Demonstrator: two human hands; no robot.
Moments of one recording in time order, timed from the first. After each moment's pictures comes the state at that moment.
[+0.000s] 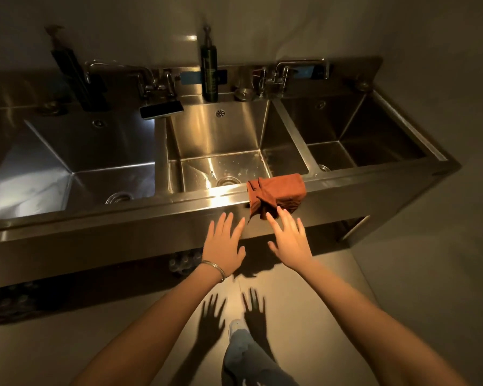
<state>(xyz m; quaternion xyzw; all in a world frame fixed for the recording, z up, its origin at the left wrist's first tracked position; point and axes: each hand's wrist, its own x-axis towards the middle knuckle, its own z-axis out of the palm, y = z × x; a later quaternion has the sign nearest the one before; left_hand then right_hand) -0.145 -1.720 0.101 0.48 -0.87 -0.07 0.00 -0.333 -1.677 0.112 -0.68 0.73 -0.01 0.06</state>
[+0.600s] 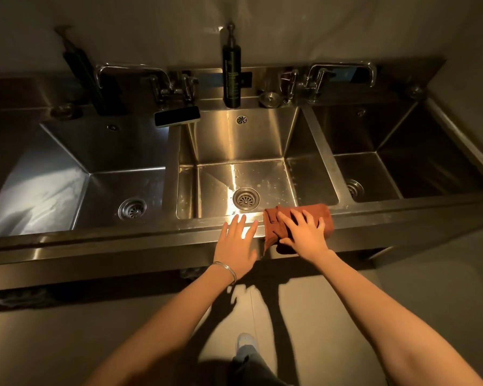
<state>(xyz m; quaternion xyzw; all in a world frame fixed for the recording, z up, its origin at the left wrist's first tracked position) -0.176 -1.815 0.095 0.50 -0.86 -0.10 -0.02 -0.379 -1.809 0.106 -0.69 0.71 0.08 0.14</state>
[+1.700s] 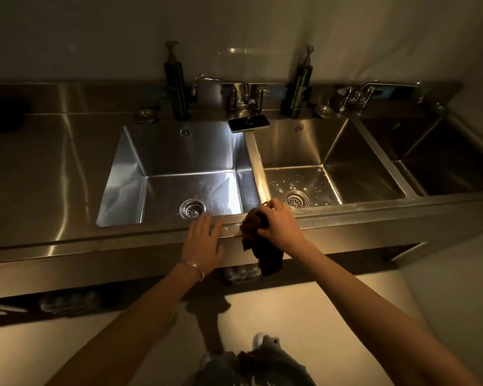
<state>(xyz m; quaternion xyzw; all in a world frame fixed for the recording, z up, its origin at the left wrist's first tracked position) 0.175 -1.831 0.115 0.52 -0.85 -0.08 0.03 -0.033 -1.819 0.177 -0.71 0.68 -0.11 0.14</state>
